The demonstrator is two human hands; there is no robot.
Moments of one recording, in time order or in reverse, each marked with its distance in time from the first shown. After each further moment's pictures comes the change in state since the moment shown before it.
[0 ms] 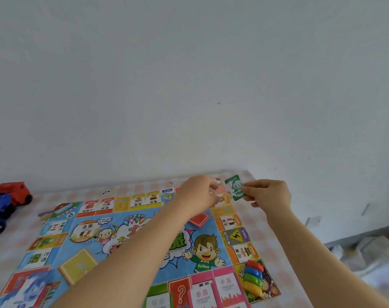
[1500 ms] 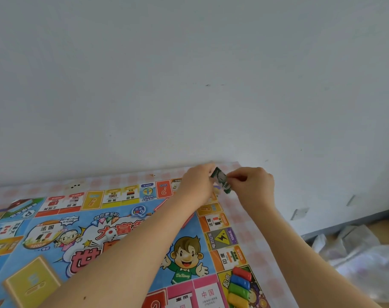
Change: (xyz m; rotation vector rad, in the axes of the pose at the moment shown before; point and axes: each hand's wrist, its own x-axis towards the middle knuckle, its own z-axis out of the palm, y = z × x) left_hand 0.053 0.005 0.045 -0.167 0.143 0.029; right_hand 0.027 0.014 0.016 -0.380 0.003 -0.378
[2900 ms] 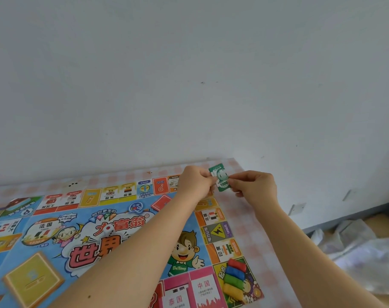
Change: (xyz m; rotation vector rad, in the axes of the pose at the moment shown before) left_hand -0.009 0.010 0.007 -0.445 0.054 -0.333; right_hand -0.004 0.019 -0.010 0.348 -0.068 0.320
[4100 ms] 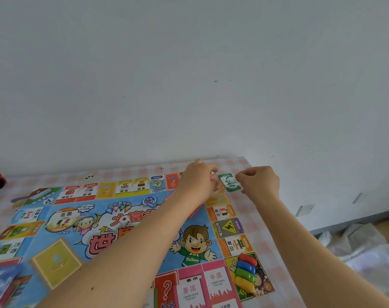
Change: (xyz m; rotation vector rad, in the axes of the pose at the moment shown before) left_hand -0.003 -0.012 -0.022 0.582 -0.013 0.322; right_hand -0.005 -0.017 0.019 -0.293 0.078 -0.026
